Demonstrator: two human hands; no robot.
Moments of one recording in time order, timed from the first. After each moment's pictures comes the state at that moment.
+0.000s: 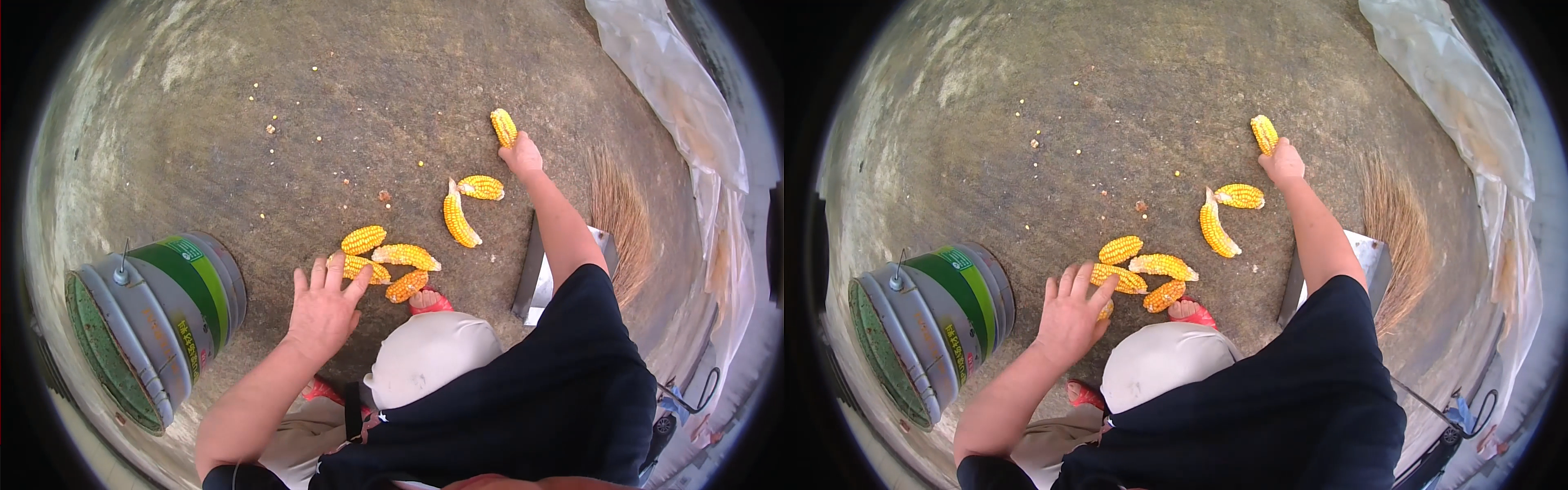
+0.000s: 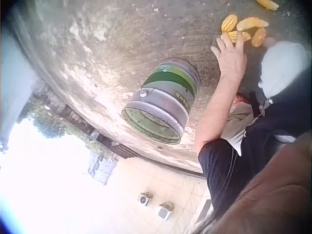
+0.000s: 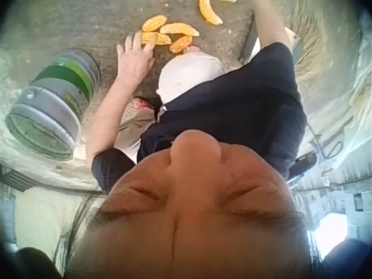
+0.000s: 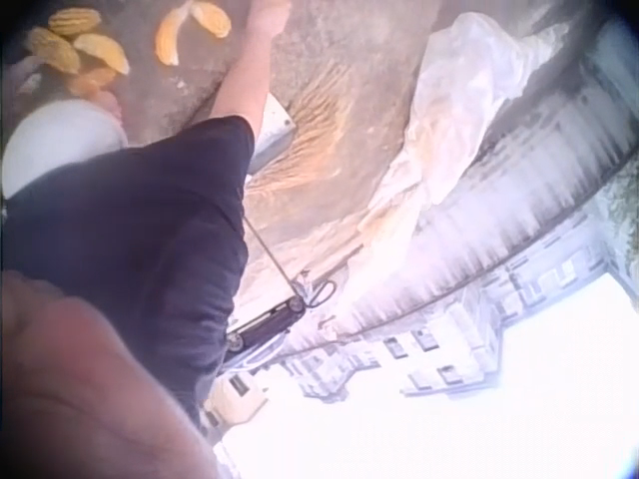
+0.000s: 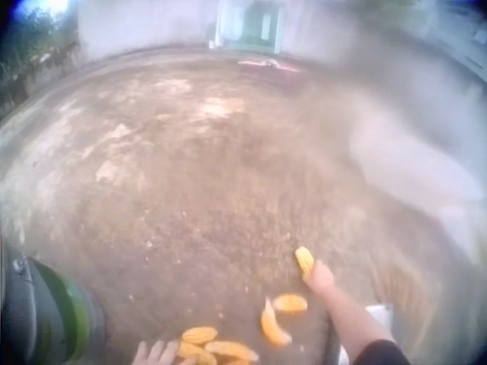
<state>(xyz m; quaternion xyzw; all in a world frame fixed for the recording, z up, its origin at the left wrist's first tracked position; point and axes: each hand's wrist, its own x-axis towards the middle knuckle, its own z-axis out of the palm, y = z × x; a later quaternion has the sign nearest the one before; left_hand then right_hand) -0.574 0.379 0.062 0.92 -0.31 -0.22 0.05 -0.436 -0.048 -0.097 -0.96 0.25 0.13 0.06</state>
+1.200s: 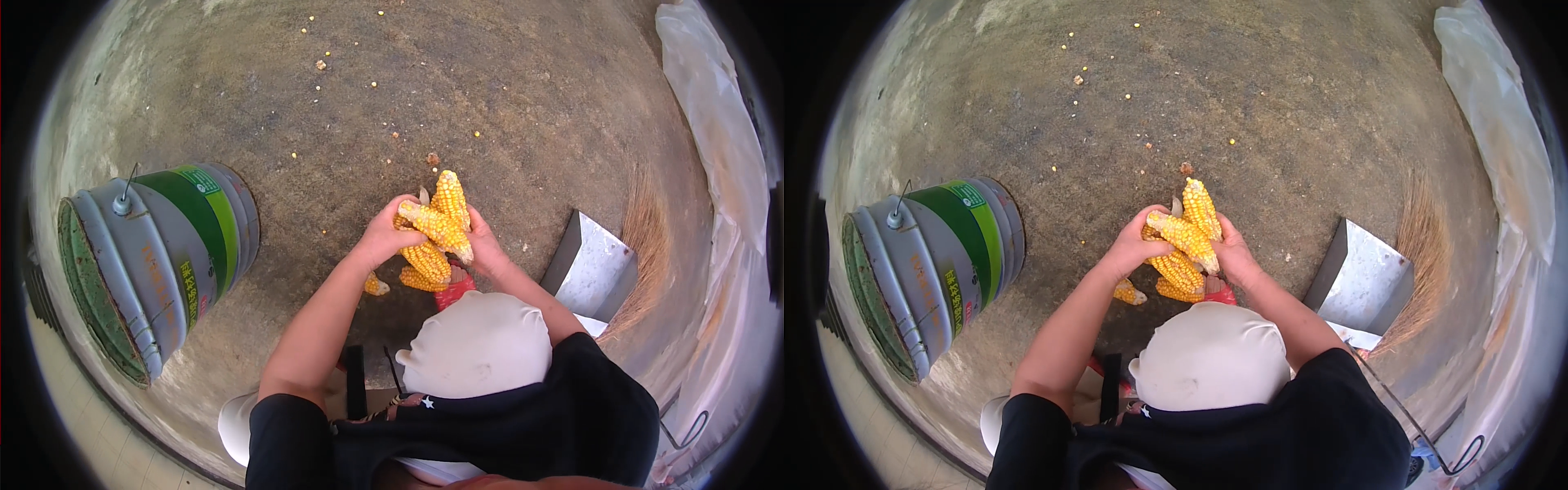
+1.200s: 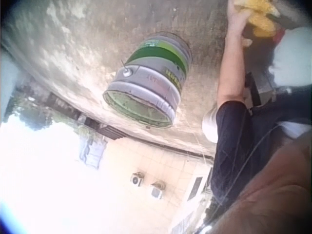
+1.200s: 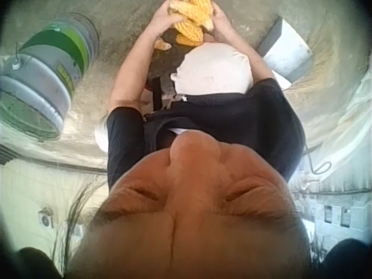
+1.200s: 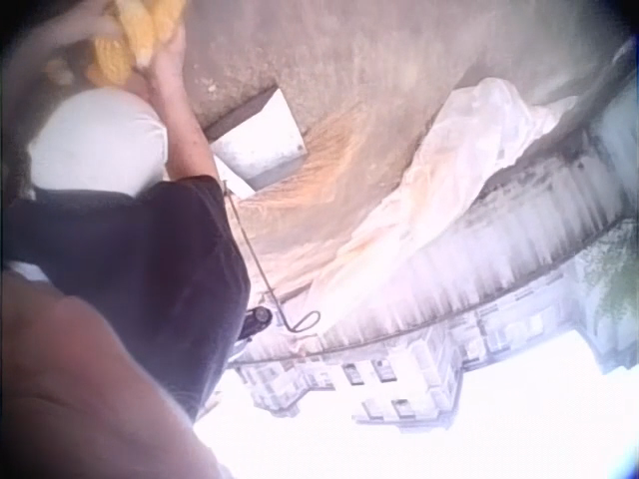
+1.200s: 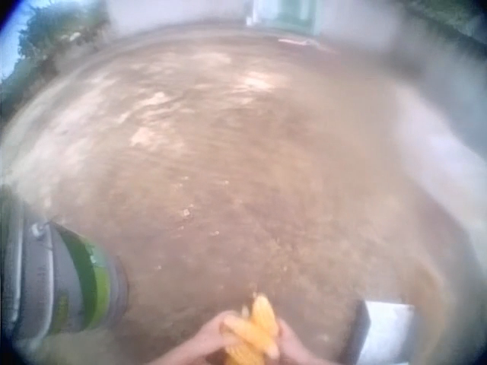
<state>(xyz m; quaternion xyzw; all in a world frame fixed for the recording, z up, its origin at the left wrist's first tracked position) -0.575 0.345 -0.080 0.60 0.12 -0.37 0.70 -0.604 0.148 -0.100 -0.49 0.26 0.28 0.79</state>
